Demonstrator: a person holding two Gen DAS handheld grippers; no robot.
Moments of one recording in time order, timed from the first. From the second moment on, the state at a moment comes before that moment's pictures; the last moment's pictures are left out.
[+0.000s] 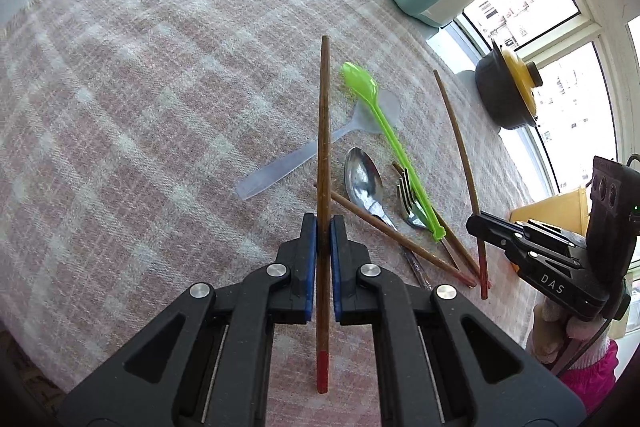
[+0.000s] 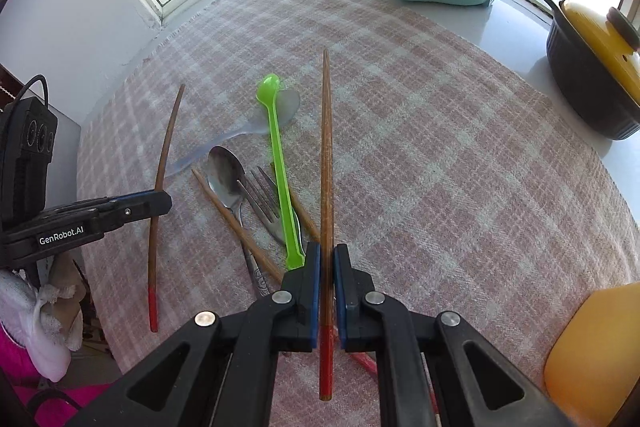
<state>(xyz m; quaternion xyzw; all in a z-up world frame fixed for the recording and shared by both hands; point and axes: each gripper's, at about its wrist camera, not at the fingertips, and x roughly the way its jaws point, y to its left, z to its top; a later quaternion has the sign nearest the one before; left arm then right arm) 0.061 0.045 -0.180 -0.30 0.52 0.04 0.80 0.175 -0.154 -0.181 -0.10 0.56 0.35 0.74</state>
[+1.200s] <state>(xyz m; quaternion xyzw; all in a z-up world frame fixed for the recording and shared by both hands) 0.126 -0.067 -0.085 -0.25 0.46 -0.08 0.84 0.155 -0.284 -0.086 -0.03 0.48 0.30 0.82</state>
